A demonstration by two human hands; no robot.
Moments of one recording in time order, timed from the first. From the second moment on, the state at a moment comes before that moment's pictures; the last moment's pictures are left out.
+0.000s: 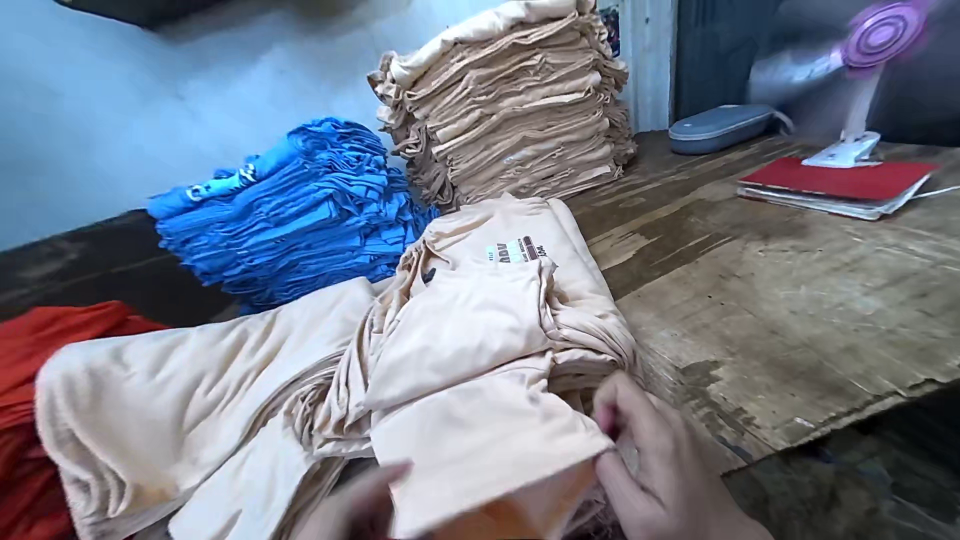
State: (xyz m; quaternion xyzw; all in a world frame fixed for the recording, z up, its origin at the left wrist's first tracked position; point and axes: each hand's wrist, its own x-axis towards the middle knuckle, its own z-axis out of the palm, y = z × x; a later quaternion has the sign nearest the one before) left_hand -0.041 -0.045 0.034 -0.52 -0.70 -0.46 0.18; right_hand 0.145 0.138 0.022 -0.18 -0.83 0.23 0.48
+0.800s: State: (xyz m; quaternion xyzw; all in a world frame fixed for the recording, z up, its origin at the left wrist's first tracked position) left_hand -0.094 -0.027 -0.005 -0.65 -0.63 -0.38 0.17; right_hand 0.136 0.130 -0.012 -0.15 -0.80 0.23 0.53
